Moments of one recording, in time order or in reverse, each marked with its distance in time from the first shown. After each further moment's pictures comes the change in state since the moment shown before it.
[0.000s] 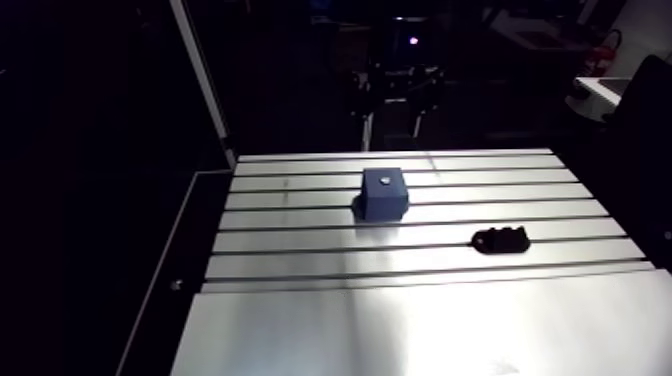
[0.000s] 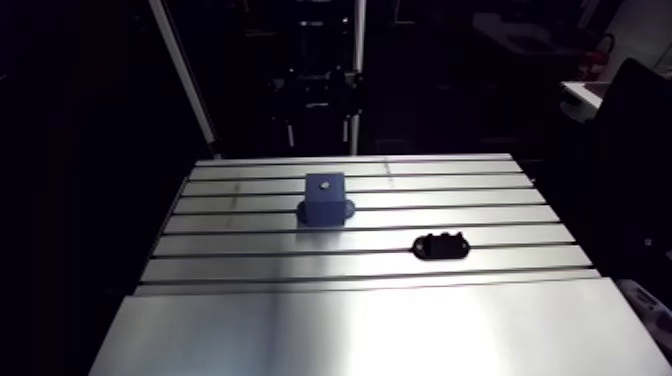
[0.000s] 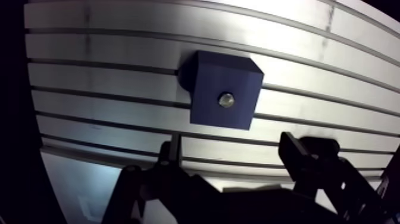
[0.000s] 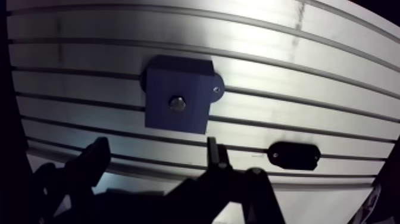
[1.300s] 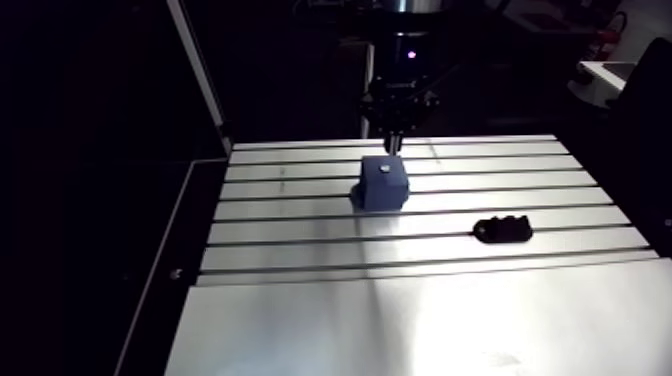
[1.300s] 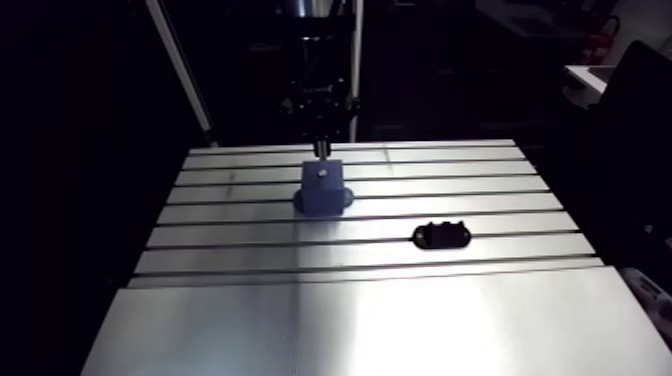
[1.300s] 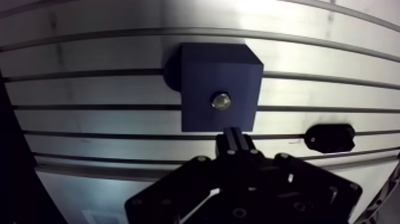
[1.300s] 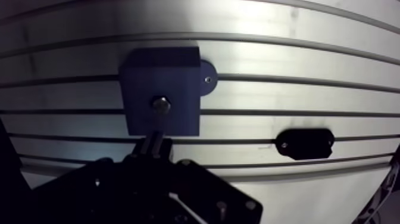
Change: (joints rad) arm -0.007 0.048 0.037 -0.021 -0.027 0.100
